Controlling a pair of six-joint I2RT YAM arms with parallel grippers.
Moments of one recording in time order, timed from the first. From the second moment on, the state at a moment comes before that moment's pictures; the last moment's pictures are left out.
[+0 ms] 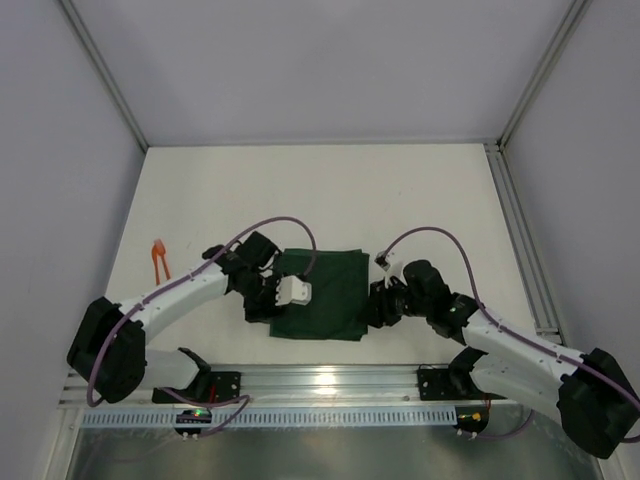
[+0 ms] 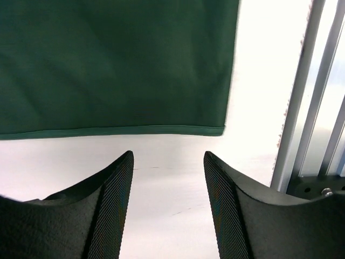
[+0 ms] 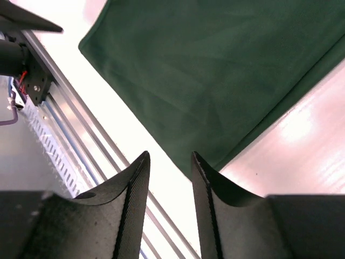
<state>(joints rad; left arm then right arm) -0.61 1.33 0.84 -0.83 0.40 0.89 0.67 0.95 0.35 -0.07 -0.42 0.42</state>
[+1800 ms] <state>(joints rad) -1.02 1.20 0.61 -0.55 0.05 0.90 0.67 1.53 0.69 0.11 -0.44 0.42</state>
